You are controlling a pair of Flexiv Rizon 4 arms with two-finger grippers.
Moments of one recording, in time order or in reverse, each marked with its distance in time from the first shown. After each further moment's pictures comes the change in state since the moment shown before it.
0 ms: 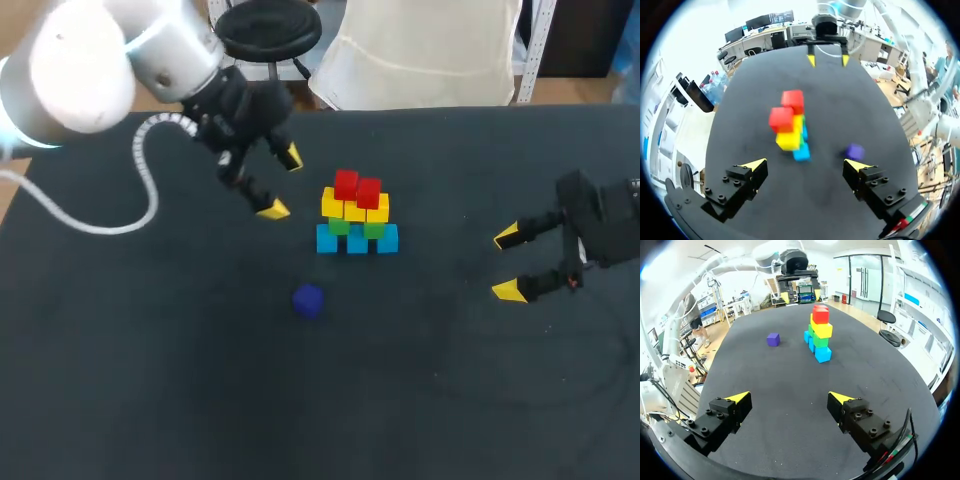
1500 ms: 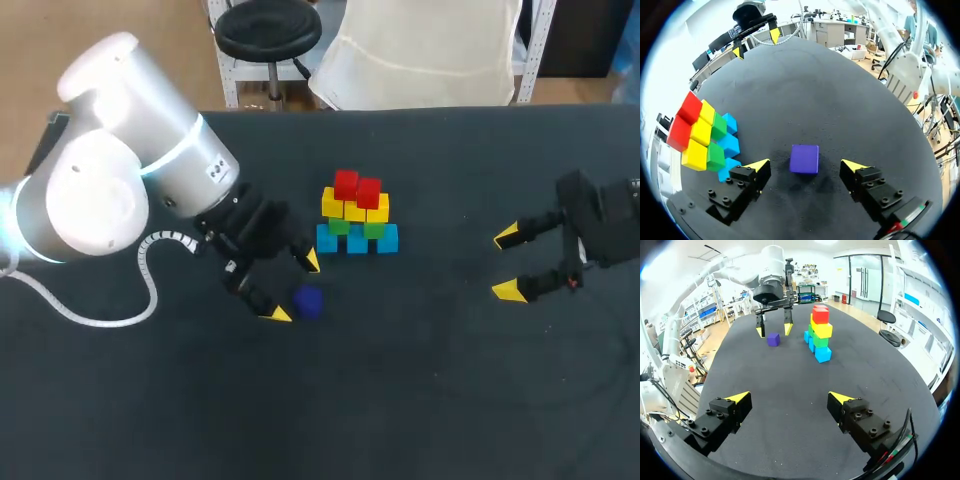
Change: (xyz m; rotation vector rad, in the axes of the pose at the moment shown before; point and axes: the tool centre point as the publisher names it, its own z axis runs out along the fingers) left arm 0.015 -0.091 0.098 0.077 -0.043 0.281; right arm 0.000 0.000 0.000 0.000 0.000 0.000
